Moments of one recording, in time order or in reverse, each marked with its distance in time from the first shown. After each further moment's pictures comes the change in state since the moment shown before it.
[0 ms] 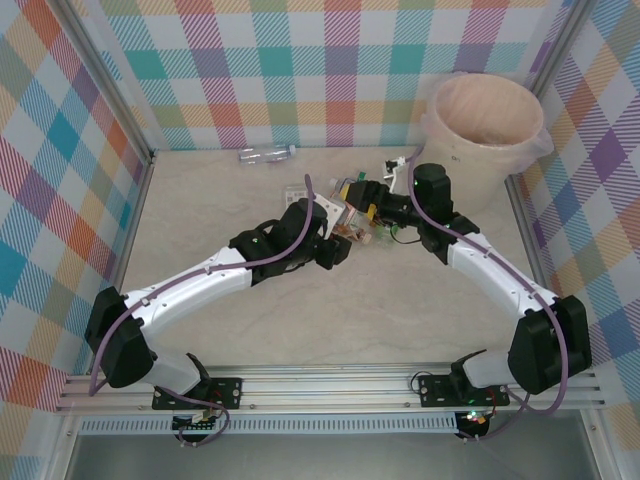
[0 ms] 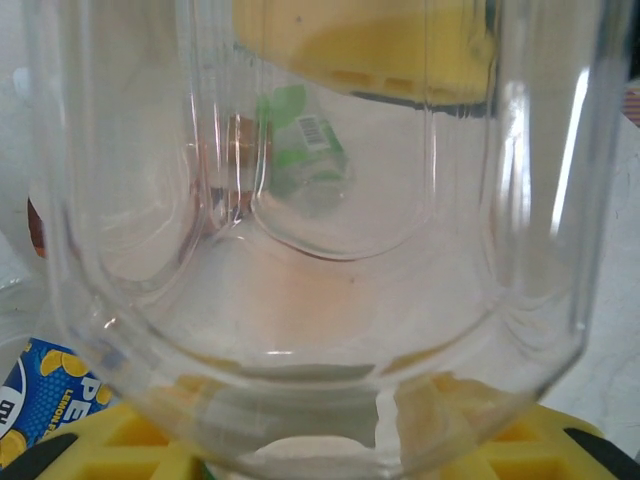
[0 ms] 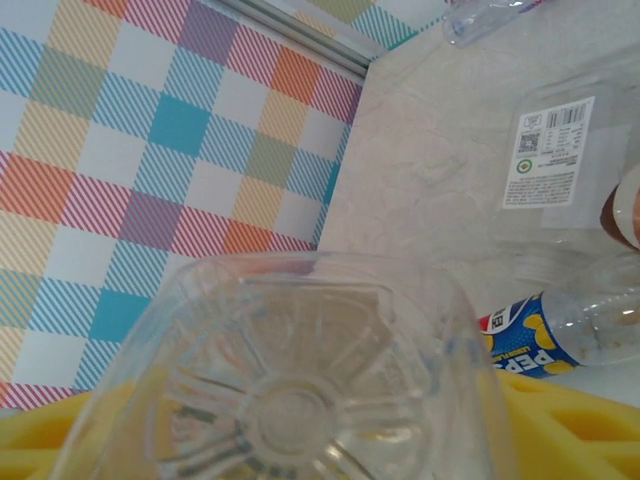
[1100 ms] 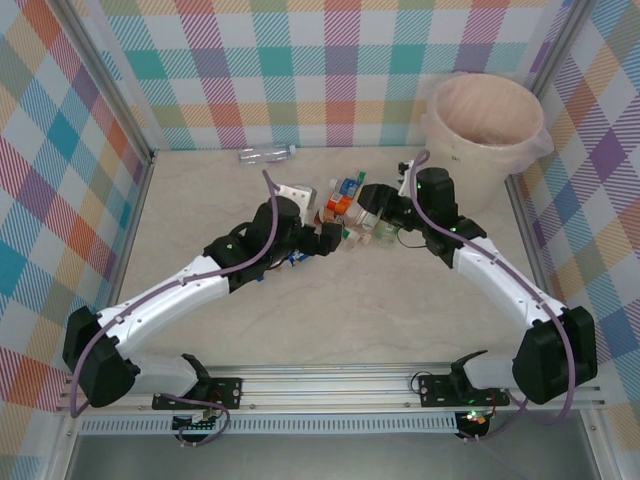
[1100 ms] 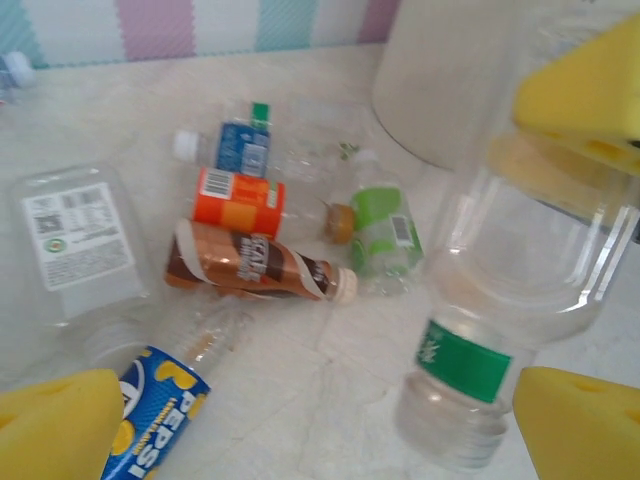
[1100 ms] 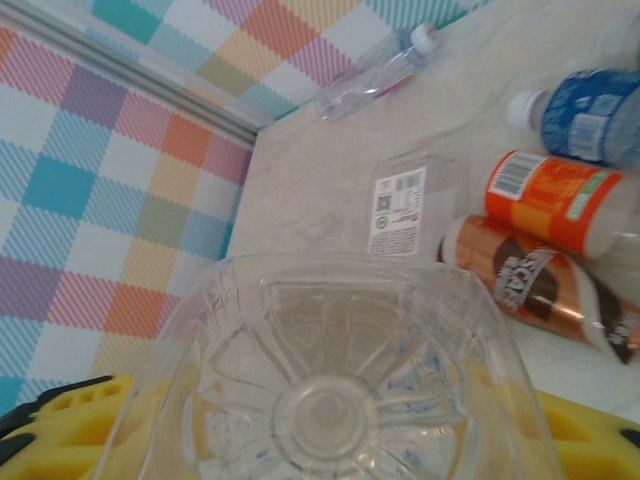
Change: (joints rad) left arm 0.079 -0.156 -0.113 0.108 -0.169 -0.135; right arm -0.028 -0.062 -0.006 -0.159 0.271 -0.132
